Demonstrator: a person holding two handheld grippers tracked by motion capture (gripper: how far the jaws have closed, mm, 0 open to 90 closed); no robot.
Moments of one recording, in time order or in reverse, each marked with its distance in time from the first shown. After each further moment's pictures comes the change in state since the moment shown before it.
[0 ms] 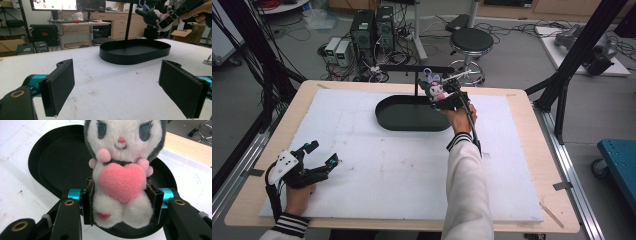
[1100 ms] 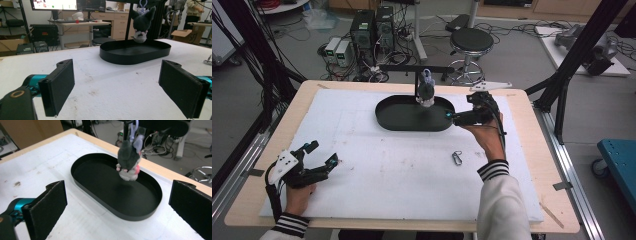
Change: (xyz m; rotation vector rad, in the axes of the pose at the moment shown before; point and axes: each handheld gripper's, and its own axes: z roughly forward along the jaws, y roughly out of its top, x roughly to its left) left arm 0.000 0.000 0.000 0.000 0.001 0.001; right arm 0.016 -0.053 -0.118 -0.309 0.070 -0.125
